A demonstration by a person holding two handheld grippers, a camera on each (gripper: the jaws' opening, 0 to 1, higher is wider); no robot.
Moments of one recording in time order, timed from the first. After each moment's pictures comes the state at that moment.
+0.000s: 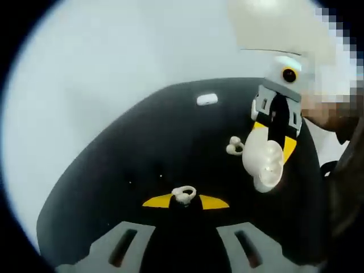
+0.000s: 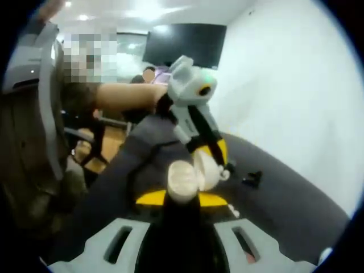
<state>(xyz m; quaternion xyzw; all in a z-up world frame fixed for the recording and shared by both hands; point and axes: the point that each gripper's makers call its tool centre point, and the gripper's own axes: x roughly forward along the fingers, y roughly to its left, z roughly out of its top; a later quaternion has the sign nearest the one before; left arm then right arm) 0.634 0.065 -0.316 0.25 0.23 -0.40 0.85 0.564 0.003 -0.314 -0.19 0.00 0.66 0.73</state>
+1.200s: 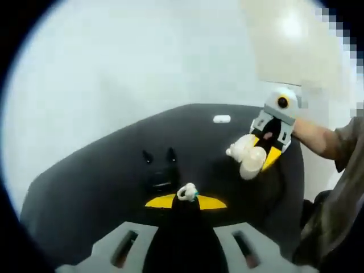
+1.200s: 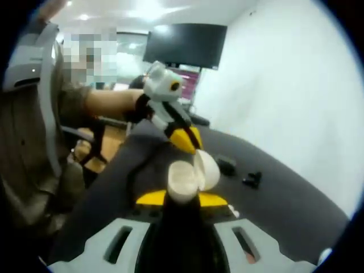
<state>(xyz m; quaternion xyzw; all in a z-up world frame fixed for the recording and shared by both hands) 0.604 0.111 -0.310 0.12 0.20 -0.35 0.91 0.565 0.003 -0.314 -0.20 0.00 0.66 0.73</state>
